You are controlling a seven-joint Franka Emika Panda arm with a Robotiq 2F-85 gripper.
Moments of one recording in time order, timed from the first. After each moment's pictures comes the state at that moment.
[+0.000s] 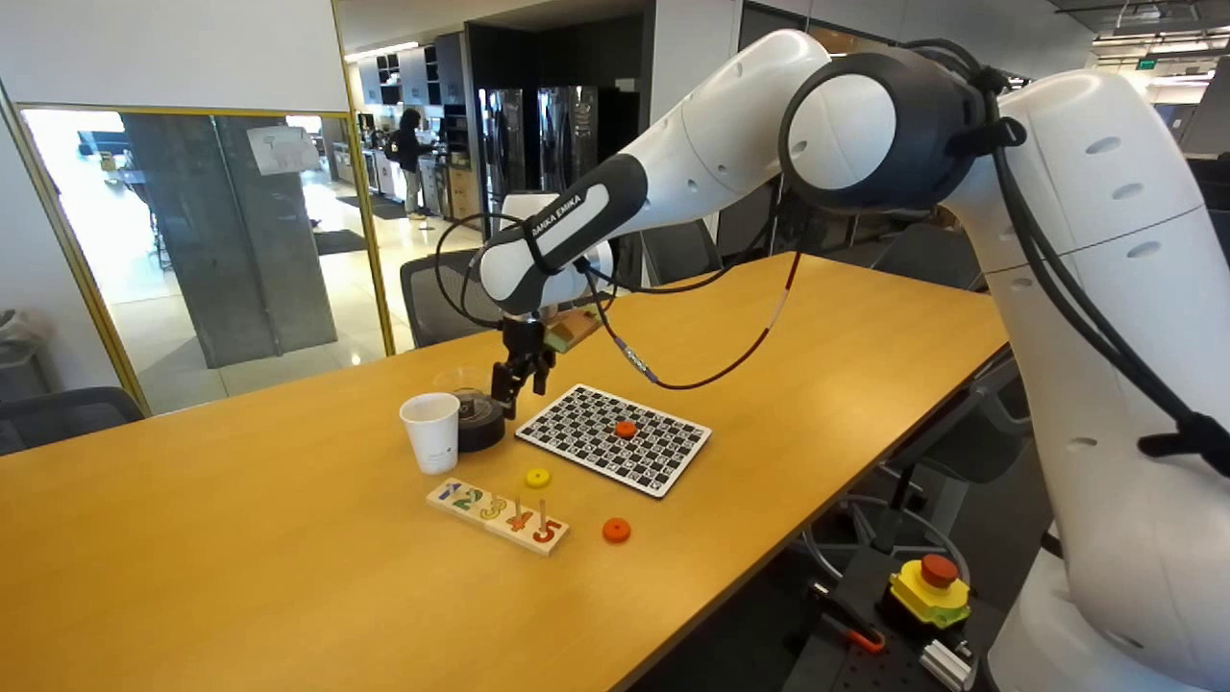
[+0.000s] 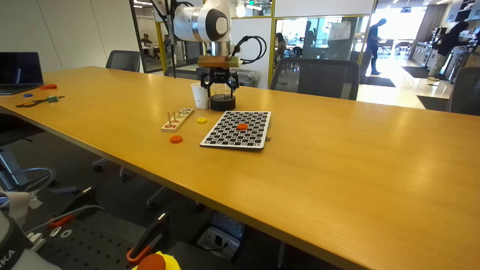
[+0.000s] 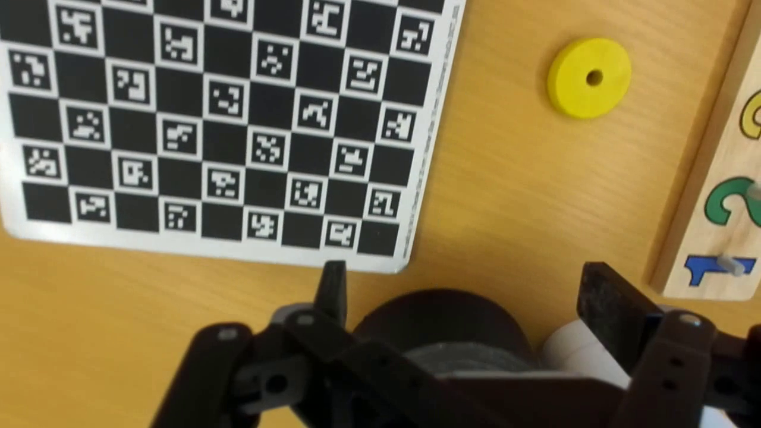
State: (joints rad) arm -0.07 0.57 0.07 -1.64 -0.02 2.30 -0.33
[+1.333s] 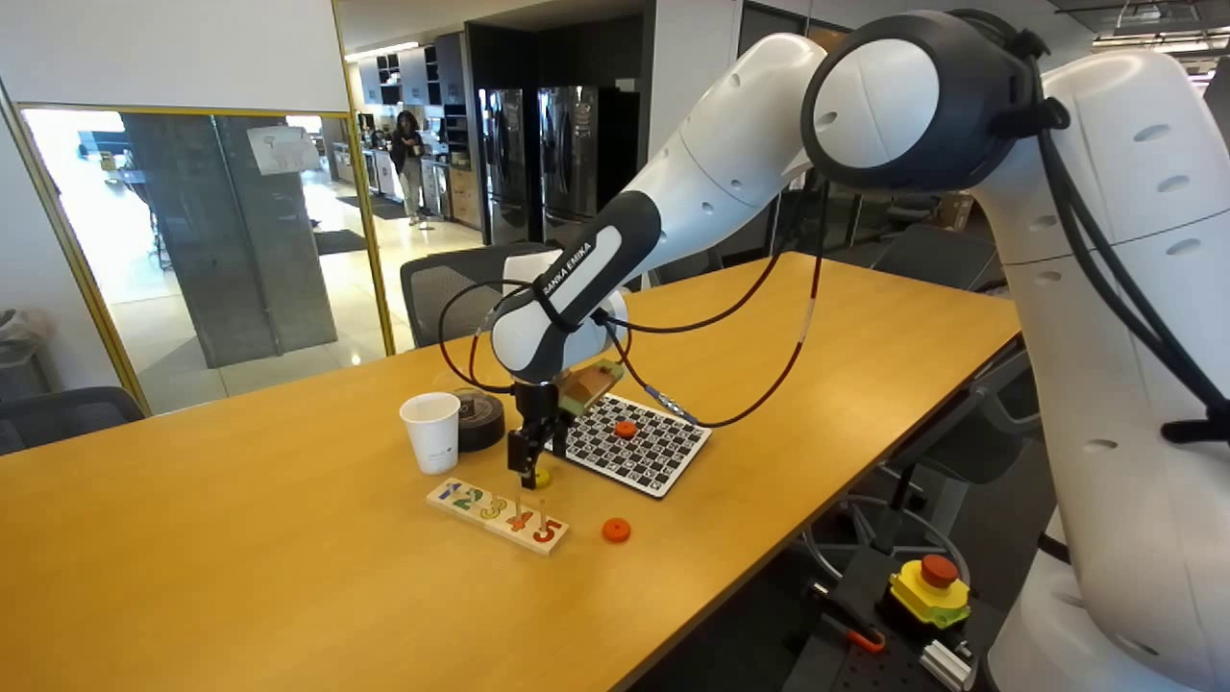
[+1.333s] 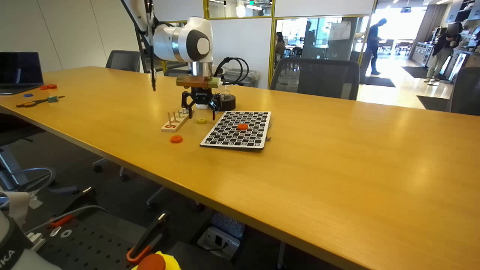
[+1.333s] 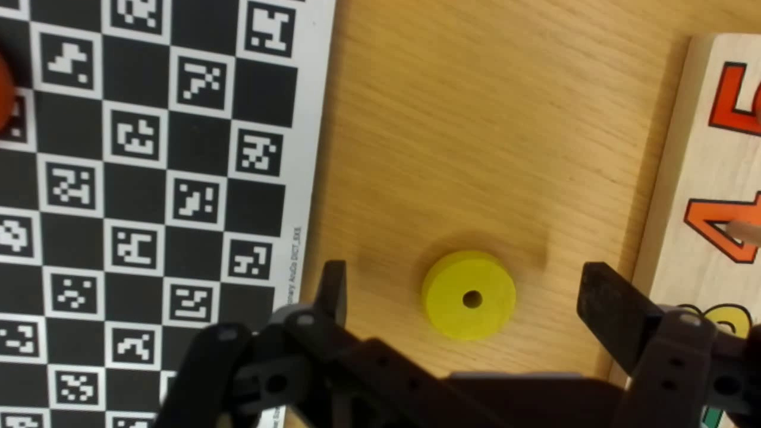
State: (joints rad) arm -0.01 0.51 0.07 -1.92 -0.04 2.39 -0.26
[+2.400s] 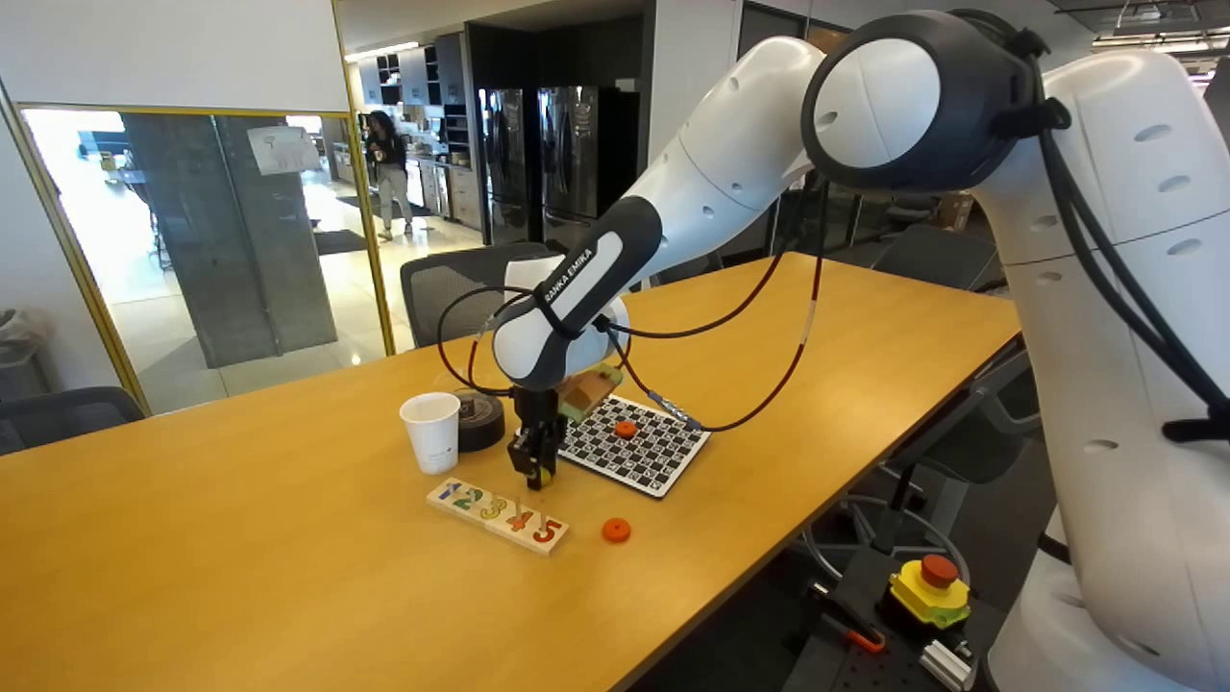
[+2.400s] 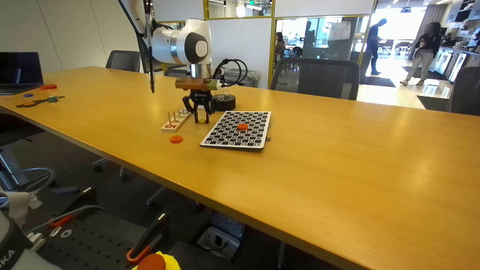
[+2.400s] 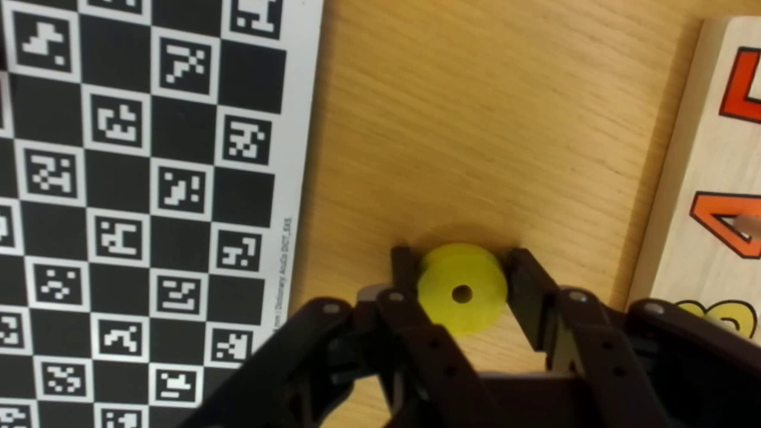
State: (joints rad) arm -0.01 0.51 0.08 -1.94 -0.04 2.44 -0.26
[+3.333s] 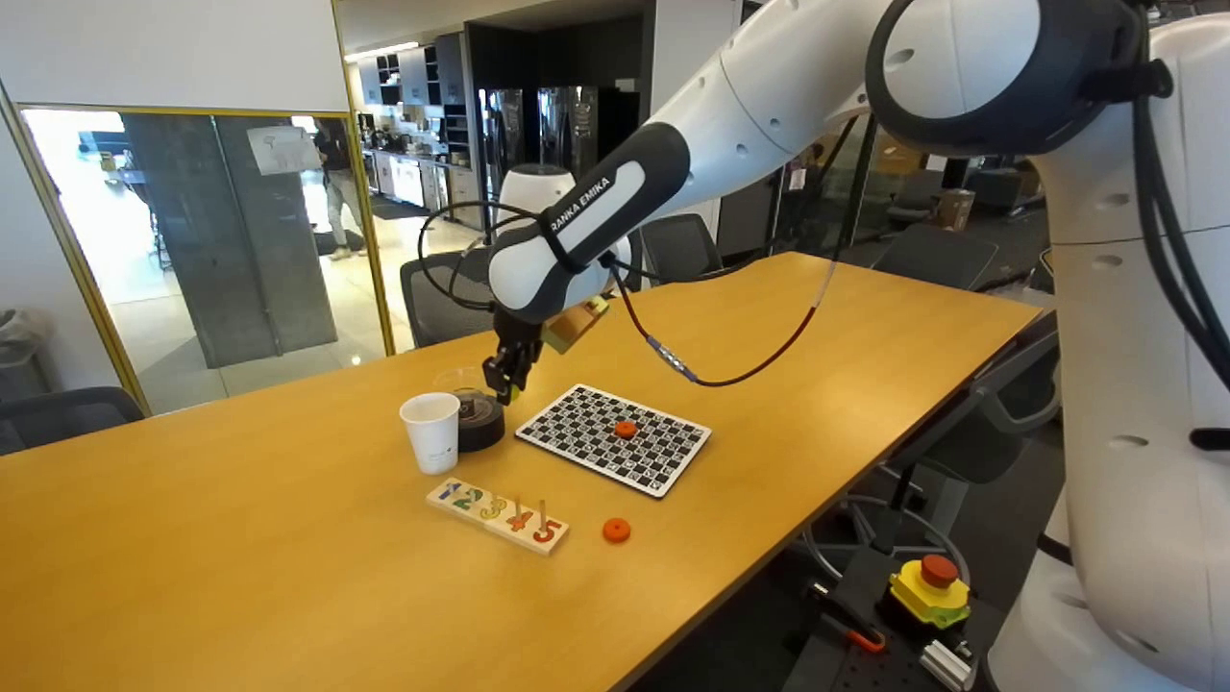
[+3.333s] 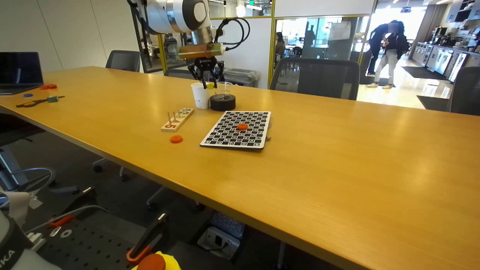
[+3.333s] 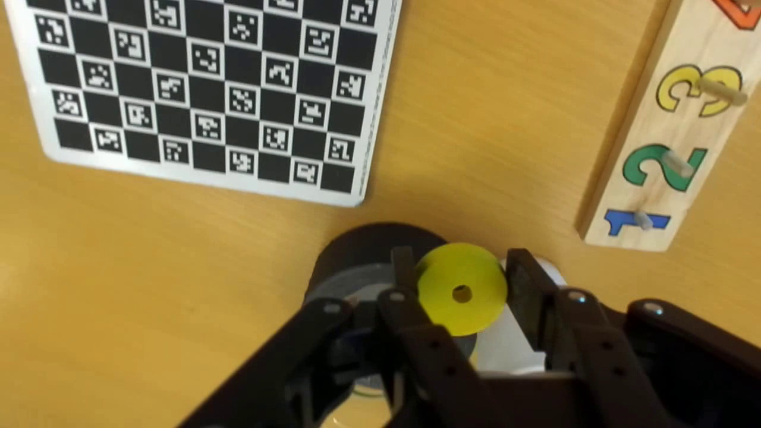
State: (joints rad) arm 0.00 0.37 0.06 -1.90 -0.10 2.53 -0.24
